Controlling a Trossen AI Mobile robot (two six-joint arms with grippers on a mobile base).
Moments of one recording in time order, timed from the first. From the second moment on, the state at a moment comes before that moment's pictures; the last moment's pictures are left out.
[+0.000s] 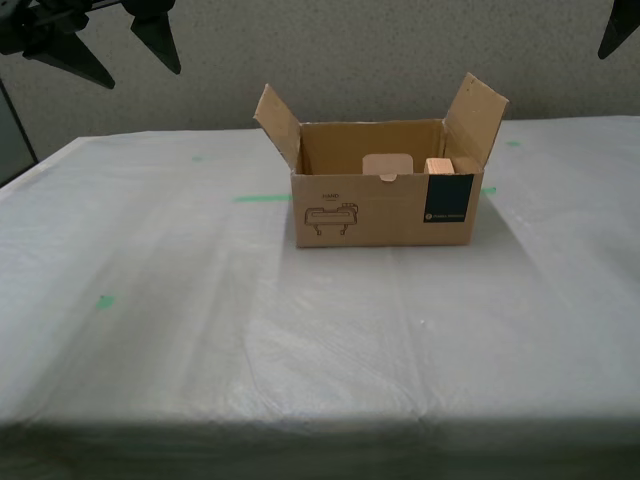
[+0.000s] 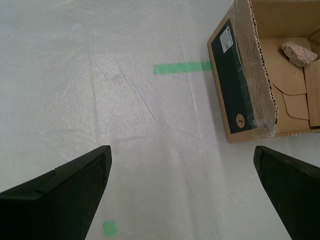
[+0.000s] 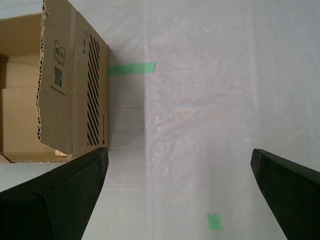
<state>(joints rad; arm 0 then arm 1) -0.06 1.38 1.12 -0.82 -0.15 0.05 -0.31 1.37 1.07 -0.68 0.08 -0.22</state>
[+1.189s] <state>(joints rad) -0.06 1.38 1.12 -0.82 -0.15 0.05 -0.31 1.37 1.07 -0.68 0.08 -0.22</state>
